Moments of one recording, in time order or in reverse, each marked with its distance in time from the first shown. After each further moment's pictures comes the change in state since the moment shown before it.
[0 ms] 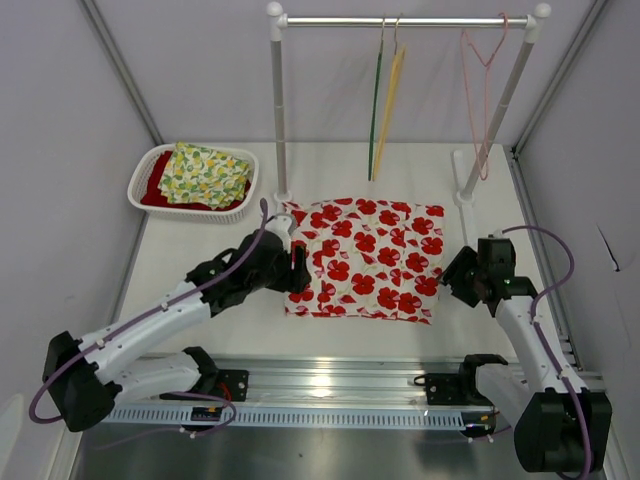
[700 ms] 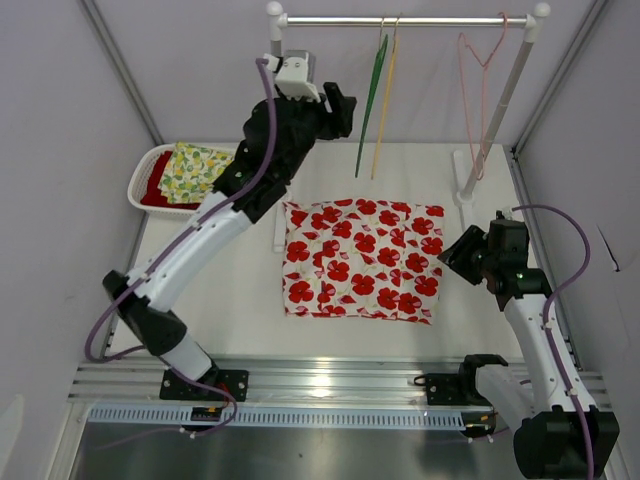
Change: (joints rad) left arm 0.059 0.538 1.032 0.378 -0.185 0.271; right arm 0.000 -0.036 0.180 -0.031 -0.072 -0.028
